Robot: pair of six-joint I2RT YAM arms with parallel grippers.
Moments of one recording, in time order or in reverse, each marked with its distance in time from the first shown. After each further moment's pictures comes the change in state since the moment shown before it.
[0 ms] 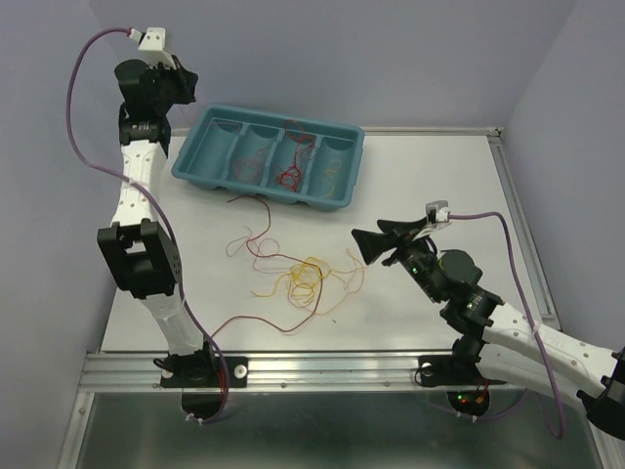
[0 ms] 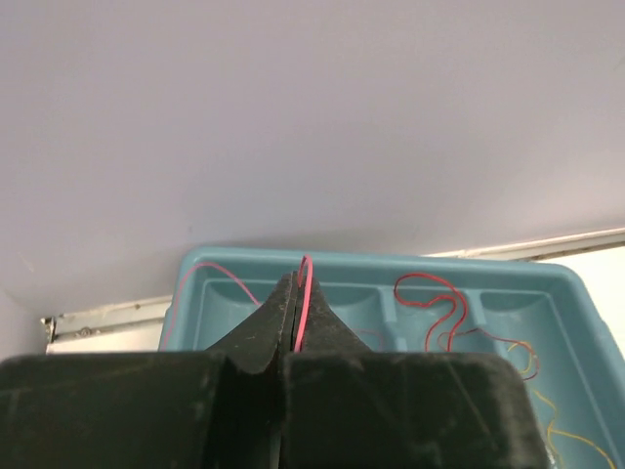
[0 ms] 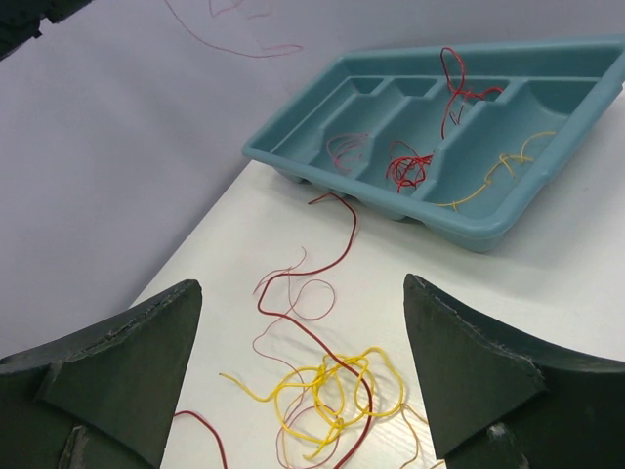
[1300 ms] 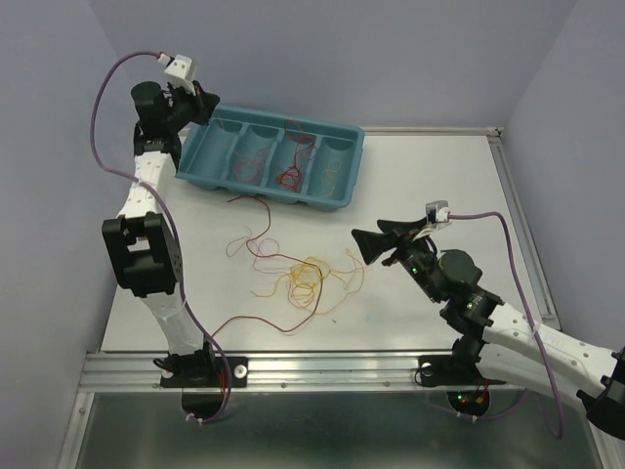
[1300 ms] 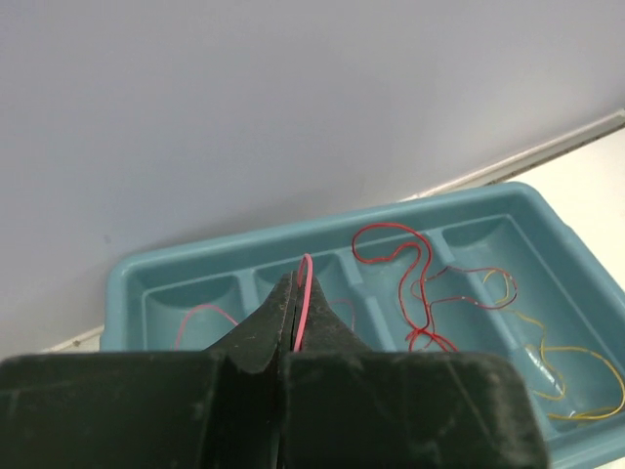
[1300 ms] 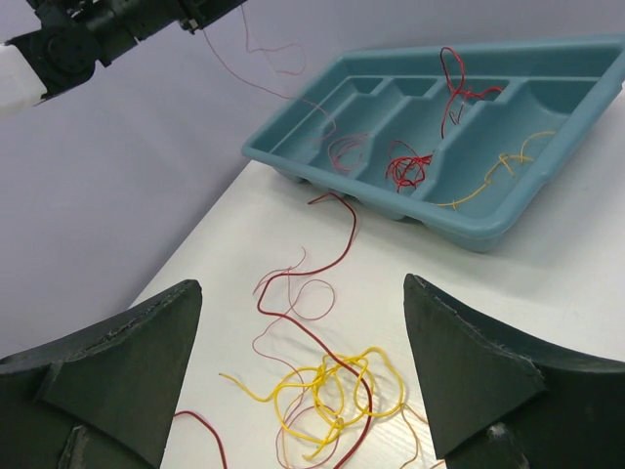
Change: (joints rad) left arm 0.000 0.012 -0.173 0.189 0.258 0.093; right arm 0.000 0.001 0.000 0.000 0.001 0.000
